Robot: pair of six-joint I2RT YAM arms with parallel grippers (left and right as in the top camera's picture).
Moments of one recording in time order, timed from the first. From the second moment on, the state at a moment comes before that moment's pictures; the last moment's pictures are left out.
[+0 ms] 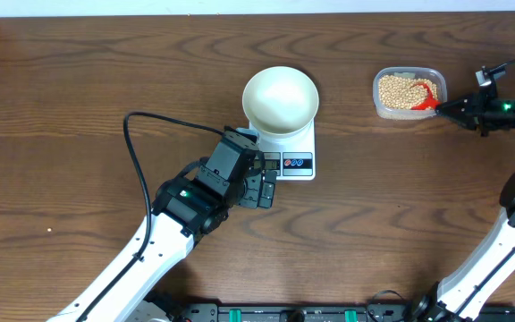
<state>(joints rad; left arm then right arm) -0.61 1.22 0.93 -0.71 -0.06 -0.35 -0.50 2.27 1.78 -1.19 -1.01 -0.22</state>
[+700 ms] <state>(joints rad) -0.61 1.22 0.93 -0.71 -0.06 -0.35 -0.54 2.27 1.78 -1.20 -1.19 -0.27</state>
